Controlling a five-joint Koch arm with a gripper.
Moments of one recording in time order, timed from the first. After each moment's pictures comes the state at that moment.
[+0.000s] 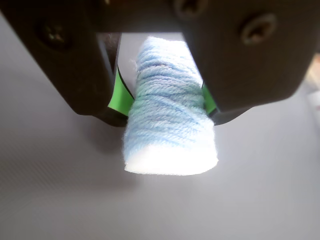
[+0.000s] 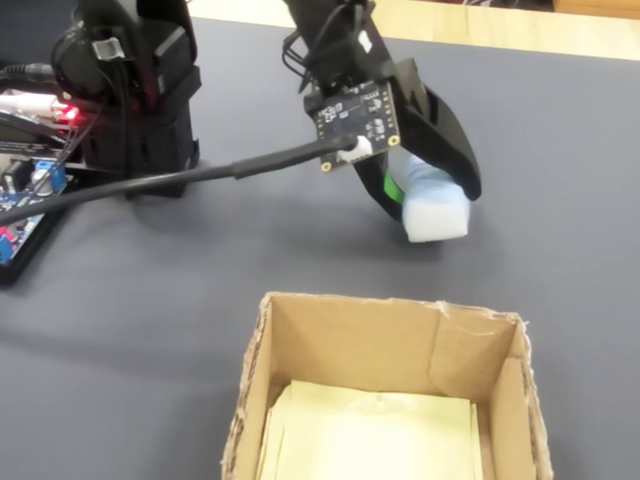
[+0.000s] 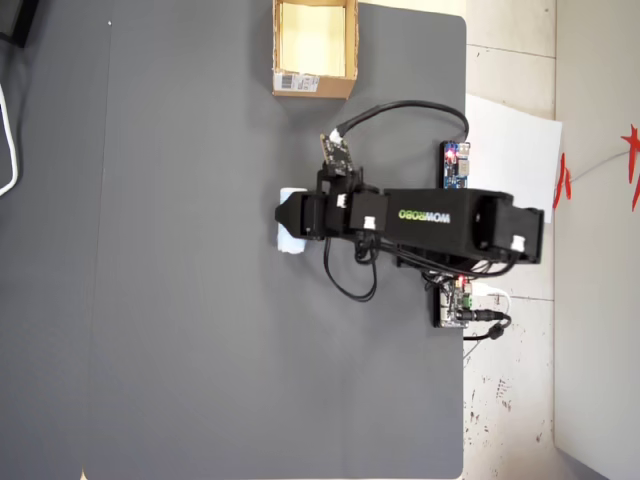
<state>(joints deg) 10.6 102.8 141.4 10.7 99.4</state>
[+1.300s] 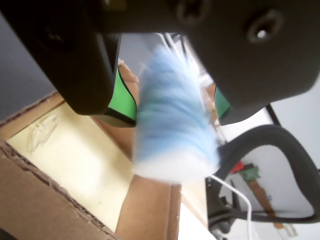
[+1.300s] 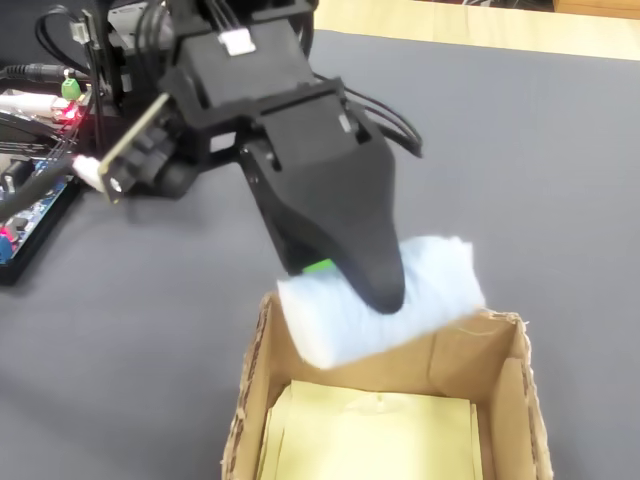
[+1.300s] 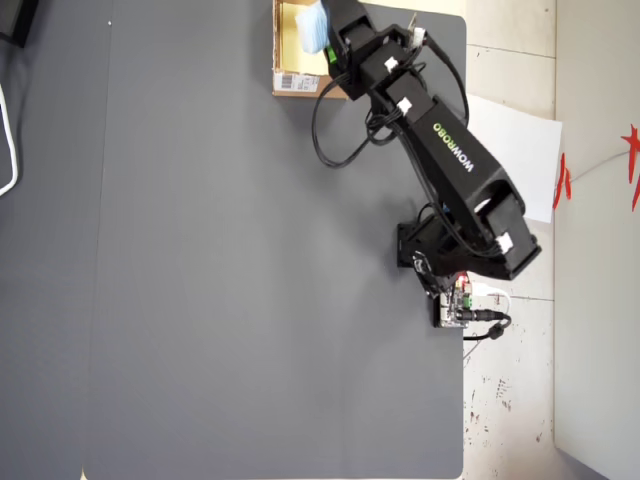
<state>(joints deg) 55.7 98.0 119.2 10.0 82.1</state>
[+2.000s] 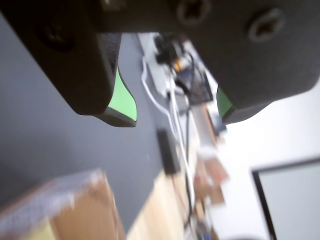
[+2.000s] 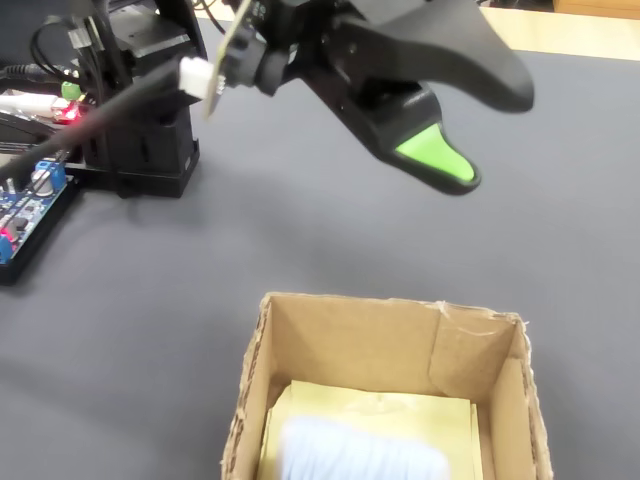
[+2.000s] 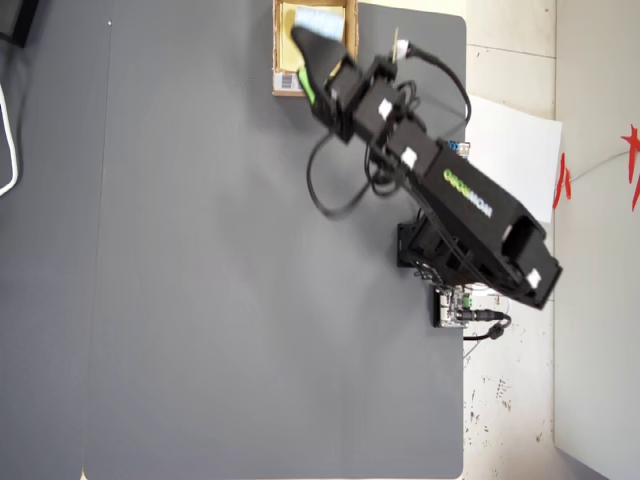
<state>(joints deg) 34.0 115.5 129.6 4.6 88.2</state>
